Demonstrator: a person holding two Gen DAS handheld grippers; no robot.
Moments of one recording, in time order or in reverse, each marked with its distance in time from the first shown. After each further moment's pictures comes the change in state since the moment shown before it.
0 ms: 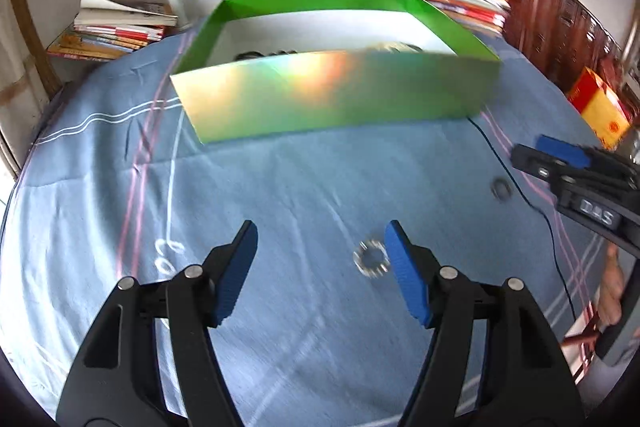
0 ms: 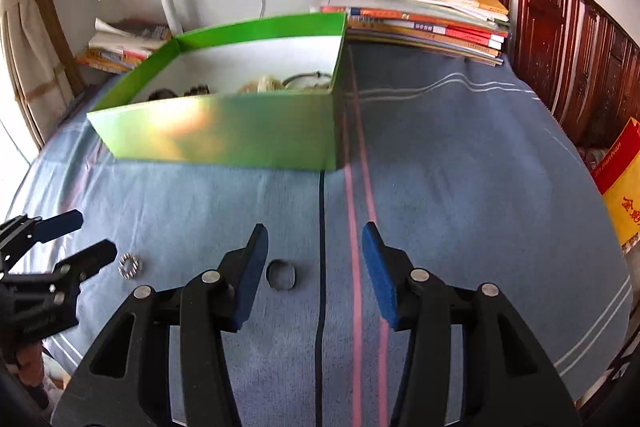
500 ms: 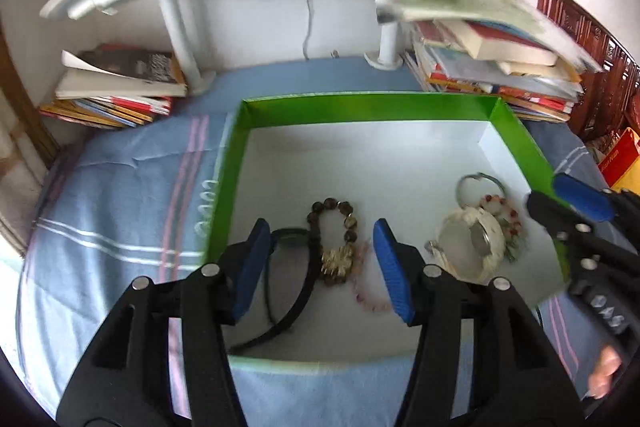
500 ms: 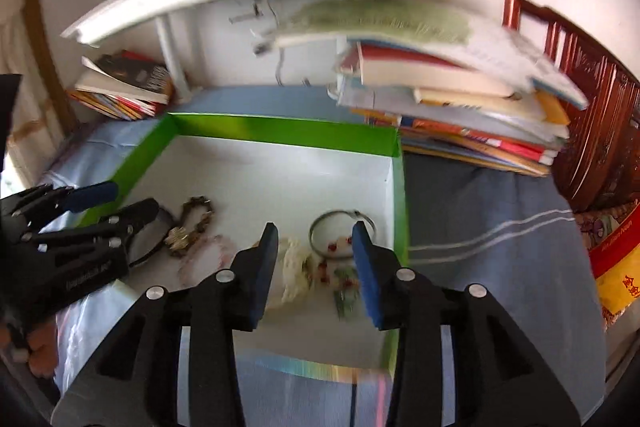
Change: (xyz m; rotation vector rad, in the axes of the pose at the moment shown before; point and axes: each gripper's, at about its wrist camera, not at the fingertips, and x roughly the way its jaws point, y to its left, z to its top) left arm 0.045 0.043 0.148 -0.069 -0.082 0.103; right arm 0.015 0.027 0.116 -0.077 -0.136 -0.010
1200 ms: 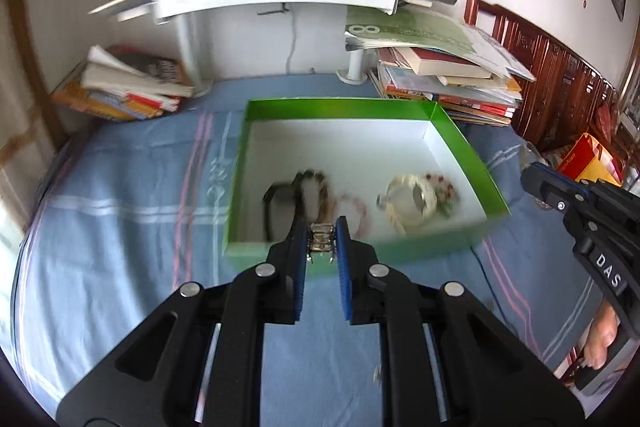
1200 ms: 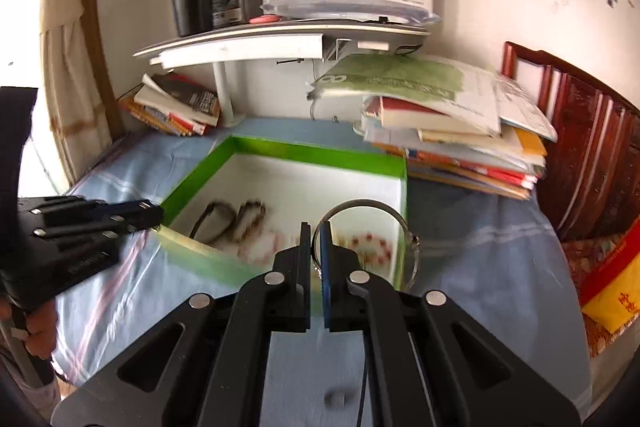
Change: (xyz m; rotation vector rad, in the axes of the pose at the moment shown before) left arm -0.064 0.013 -0.016 -0.018 -0.013 -0.128; right arm -0.040 0.019 0.012 -0.052 -0.075 0.063
